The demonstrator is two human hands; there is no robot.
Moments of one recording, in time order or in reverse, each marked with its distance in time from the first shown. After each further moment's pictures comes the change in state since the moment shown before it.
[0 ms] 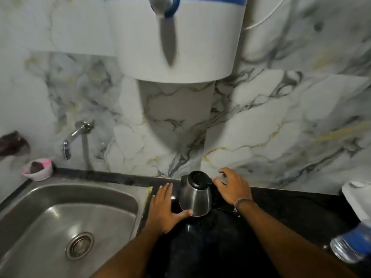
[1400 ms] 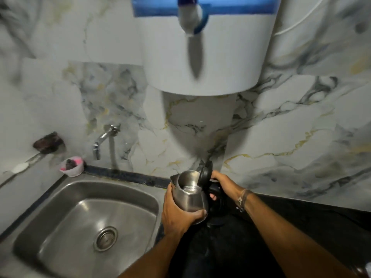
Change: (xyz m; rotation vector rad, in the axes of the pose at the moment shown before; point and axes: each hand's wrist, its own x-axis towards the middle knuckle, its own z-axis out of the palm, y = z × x) left_hand -0.012 0.025 -0.018 -0.436 0.309 -0.346; right_hand 0.032 -0.061 0.025 0.829 -0.681 0.258
